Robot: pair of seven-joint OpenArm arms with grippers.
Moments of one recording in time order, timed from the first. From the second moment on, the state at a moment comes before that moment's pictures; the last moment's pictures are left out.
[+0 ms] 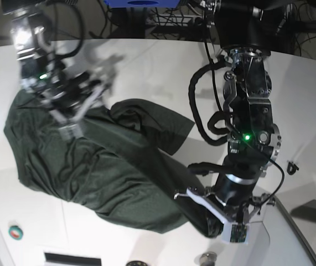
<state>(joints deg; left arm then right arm) -8.3 1.7 1.2 111.2 4.4 -6.4 44.1 -12.0 8.9 -10.8 93.5 17.6 6.4 -44.5</state>
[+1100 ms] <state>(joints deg) 19.0 -19.2 -14.3 112.5 -15.0 -6.4 48.8 -15.7 7.1 22.6 93.0 17.8 6.6 -44.1</state>
